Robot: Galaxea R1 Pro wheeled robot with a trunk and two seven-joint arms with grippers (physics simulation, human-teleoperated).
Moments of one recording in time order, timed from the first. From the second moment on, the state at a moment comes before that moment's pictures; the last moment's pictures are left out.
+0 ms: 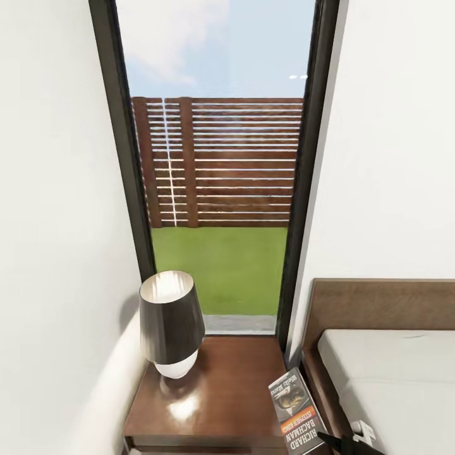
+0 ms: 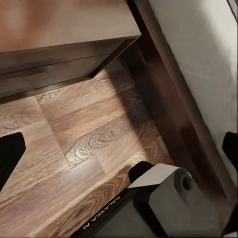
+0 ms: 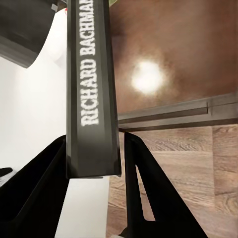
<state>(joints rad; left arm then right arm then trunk) -0.36 0.13 0.39 -0.19 -0.41 -0.08 -1.00 -0.43 -0.31 0.11 -0.12 -0.54 0.15 1.00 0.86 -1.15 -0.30</state>
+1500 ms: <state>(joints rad) -0.36 0.06 0.39 -0.59 -0.21 0.25 -1.35 -0.44 -0.16 0.10 -0.48 -0.82 0.47 0.88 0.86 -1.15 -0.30</state>
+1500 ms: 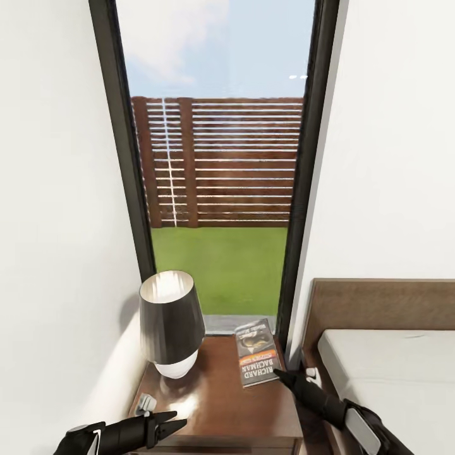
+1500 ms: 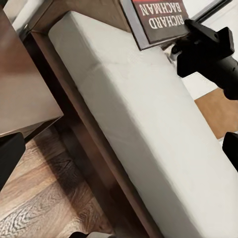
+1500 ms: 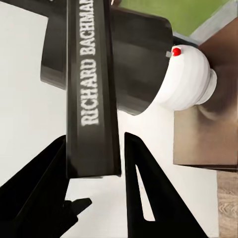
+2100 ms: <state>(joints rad) -0.36 0.04 0.39 -0.58 -0.22 0.25 -1.34 -0.44 -0.15 0.10 -0.48 -0.95 0.47 0.87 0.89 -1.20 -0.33</state>
